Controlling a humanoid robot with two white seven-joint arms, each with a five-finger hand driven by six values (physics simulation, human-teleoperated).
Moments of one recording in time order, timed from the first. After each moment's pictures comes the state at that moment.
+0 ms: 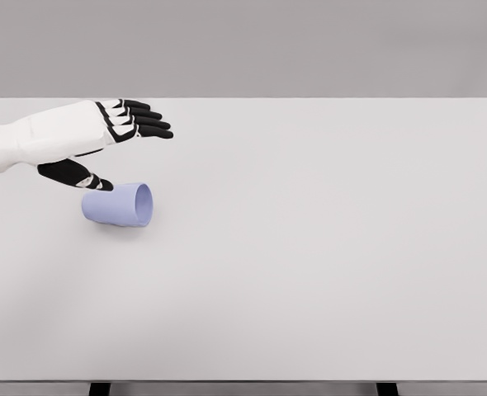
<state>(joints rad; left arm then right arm) -0.52 0.89 -0.38 -1.72 -0.06 -0.61 -0.57 -0.01 0.00 -0.04 -0.03 0.11 -0.09 0.31</state>
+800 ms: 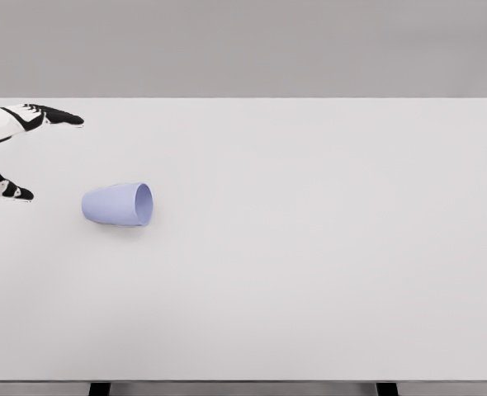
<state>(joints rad) -0.46 1.31 -0.54 -1.74 0.29 -0.41 -0.38 0.01 0.00 -0.04 -0.02 0.10 -0.09 0.32</state>
